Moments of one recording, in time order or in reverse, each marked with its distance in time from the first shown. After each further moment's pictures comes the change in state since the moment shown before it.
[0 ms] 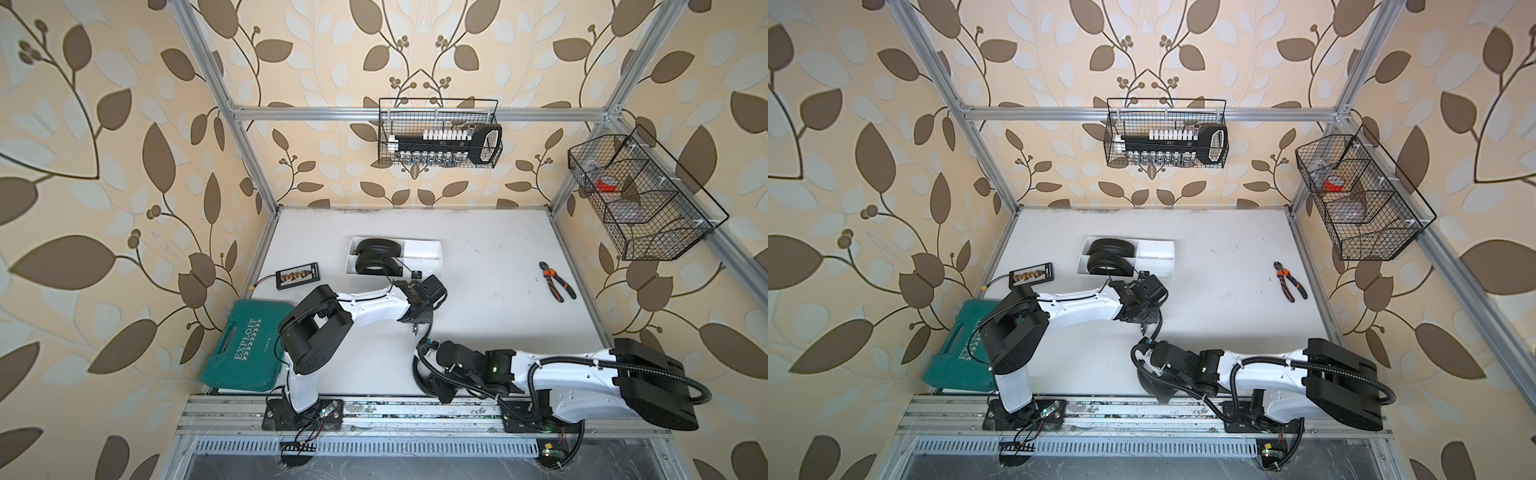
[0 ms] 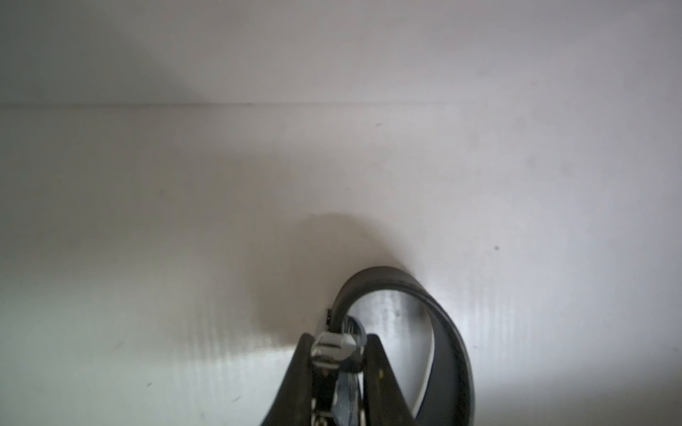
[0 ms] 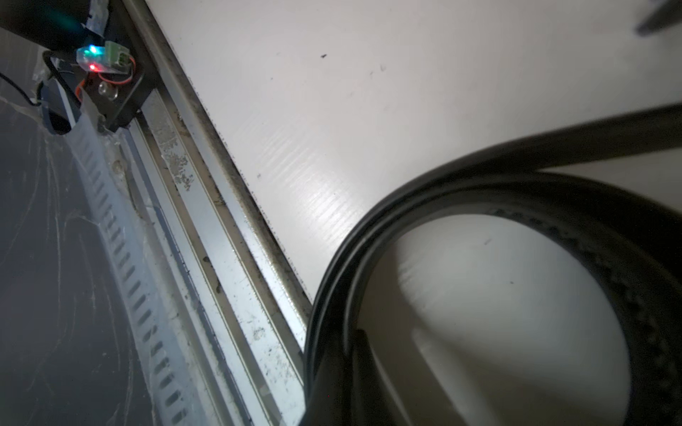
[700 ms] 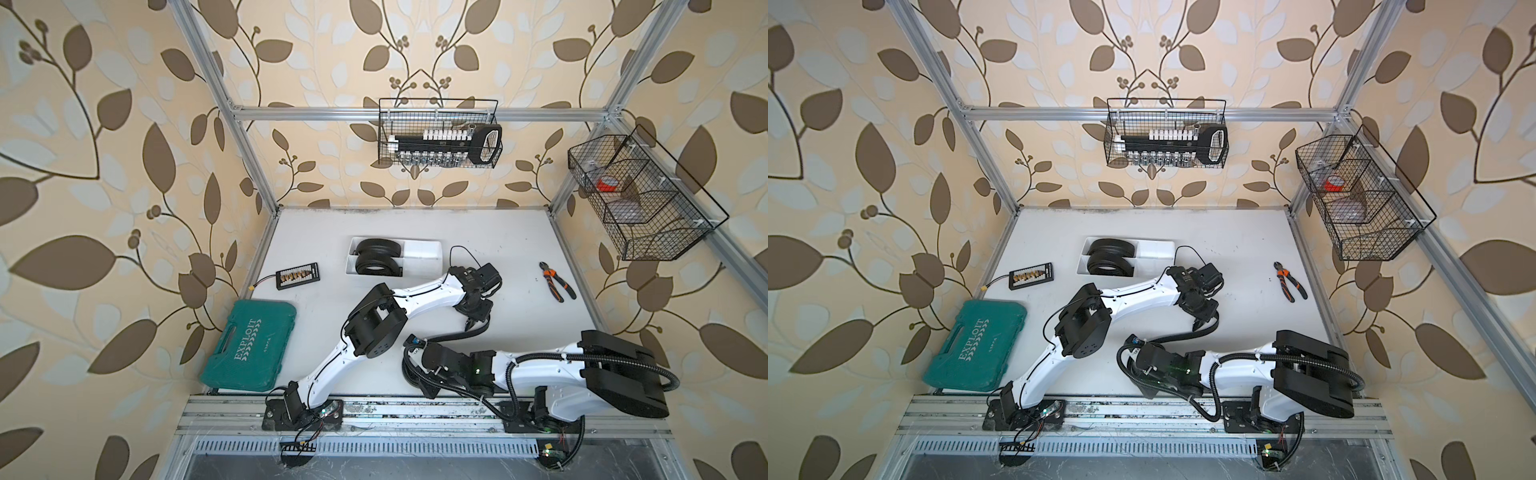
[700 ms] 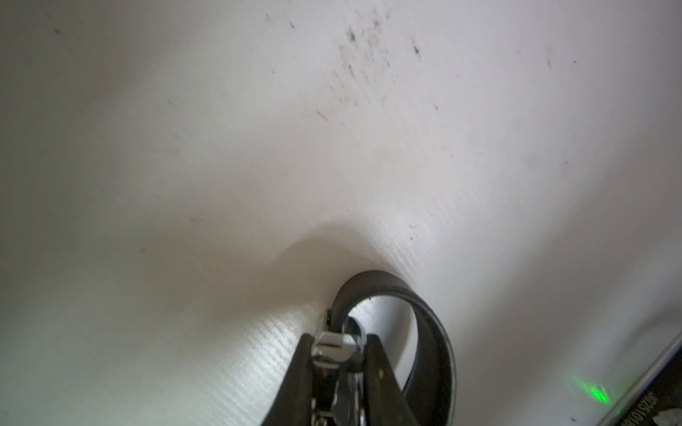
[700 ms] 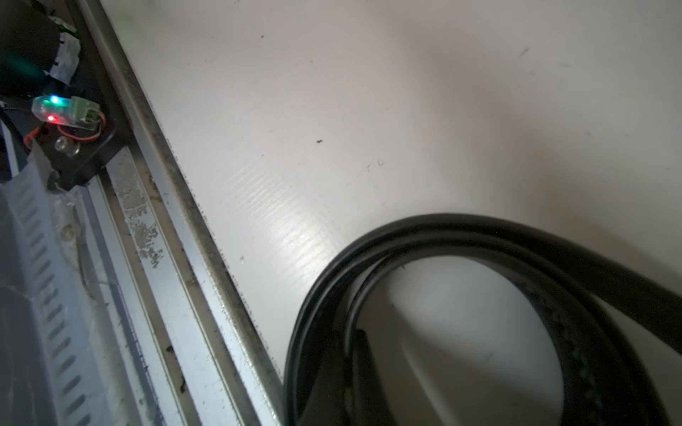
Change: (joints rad) left arm -0.090 0.507 0.819 -0.273 0.281 0.371; right arm 0.024 0.166 0.063 0.165 0.167 -0.038
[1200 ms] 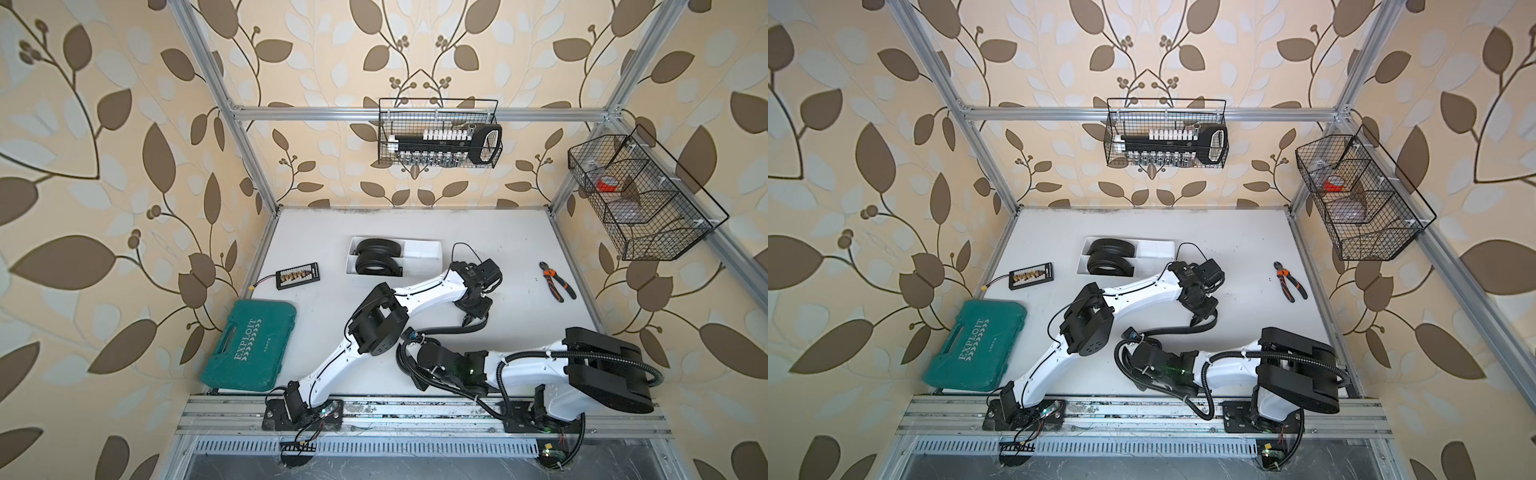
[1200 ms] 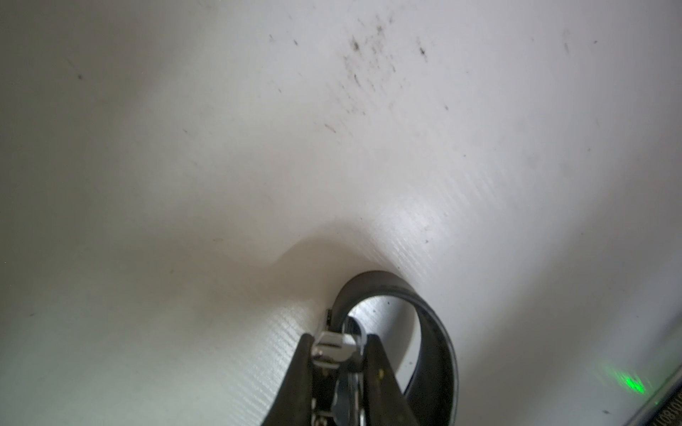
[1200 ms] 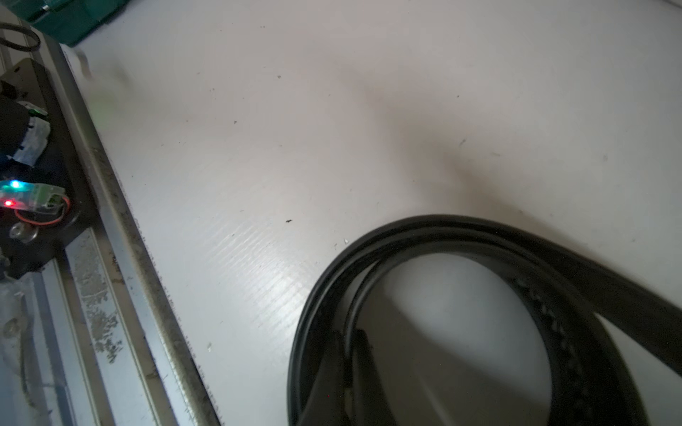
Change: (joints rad) left arm 0.015 0.054 0.101 -0.084 -0.008 0.097; right arm 0.000 0.078 0.003 0.171 0.131 0.004
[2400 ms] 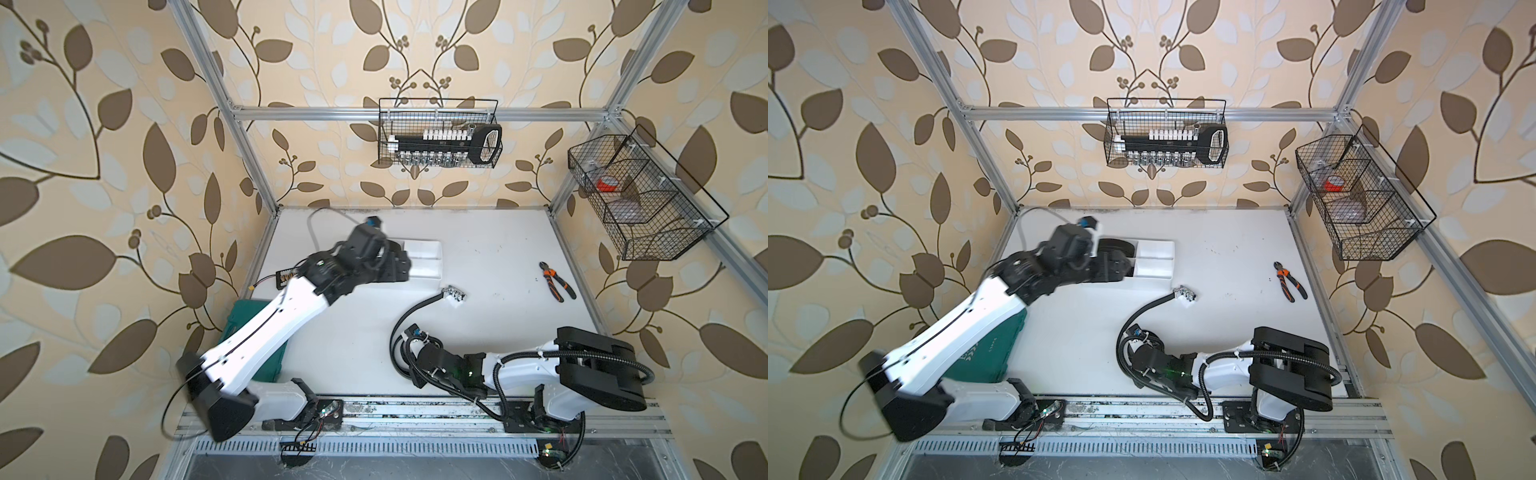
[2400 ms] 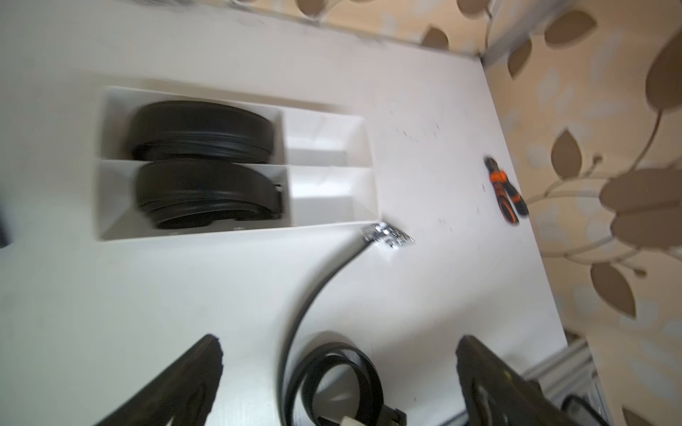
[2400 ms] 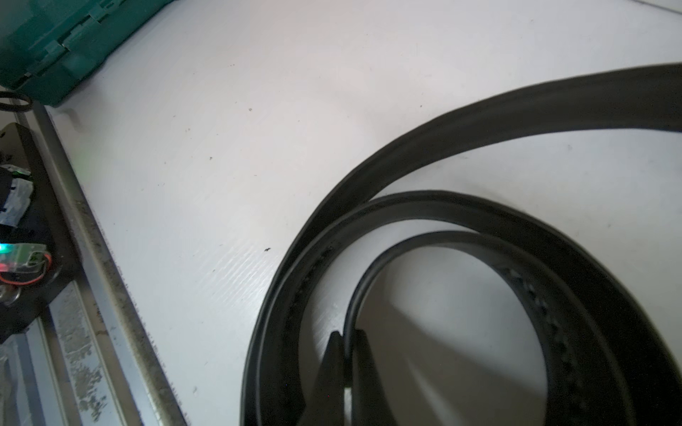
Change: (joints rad) left arm 0.363 -1.281 -0.900 0.084 -0.195 -0.332; right arm 0.007 0.035 -0.013 0.068 0.070 0.105
